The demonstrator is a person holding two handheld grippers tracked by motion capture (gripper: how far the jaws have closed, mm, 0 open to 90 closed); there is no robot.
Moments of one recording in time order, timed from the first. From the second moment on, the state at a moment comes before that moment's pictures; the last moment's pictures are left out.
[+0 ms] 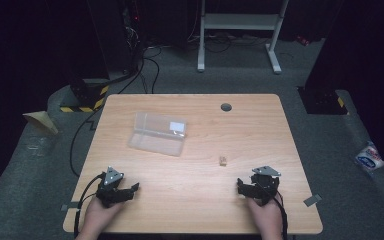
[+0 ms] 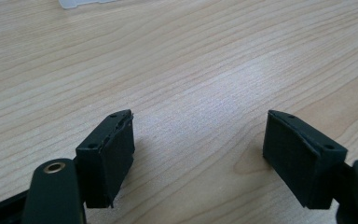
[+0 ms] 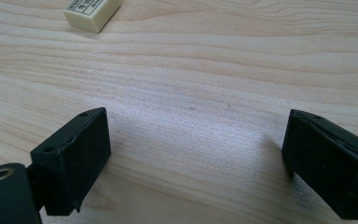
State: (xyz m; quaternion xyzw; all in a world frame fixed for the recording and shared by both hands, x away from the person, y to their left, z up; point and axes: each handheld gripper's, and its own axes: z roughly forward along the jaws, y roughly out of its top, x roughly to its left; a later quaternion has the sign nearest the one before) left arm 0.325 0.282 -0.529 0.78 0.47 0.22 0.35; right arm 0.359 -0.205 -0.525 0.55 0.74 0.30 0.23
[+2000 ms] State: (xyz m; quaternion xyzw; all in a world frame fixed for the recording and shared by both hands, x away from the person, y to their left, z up) left arm 0.326 0.282 -0.529 0.78 0.47 0.21 0.35; right arm 0.396 -0.075 -0.481 0.44 0.77 0.40 0.22
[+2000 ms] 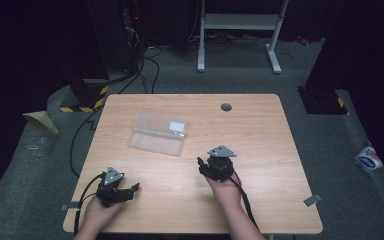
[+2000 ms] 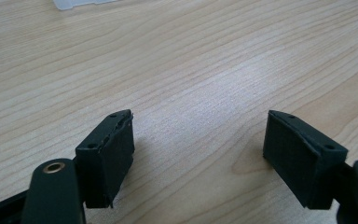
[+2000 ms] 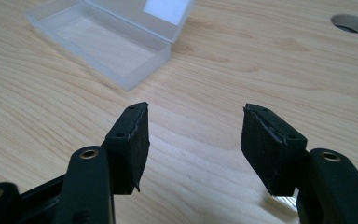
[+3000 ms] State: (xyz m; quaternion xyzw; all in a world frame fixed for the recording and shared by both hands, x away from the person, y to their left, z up) left arm 0.326 0.282 -0.529 0.78 0.47 0.21 0.35; right arm 0.475 0.003 -0.491 0.45 0.80 0.36 0.19
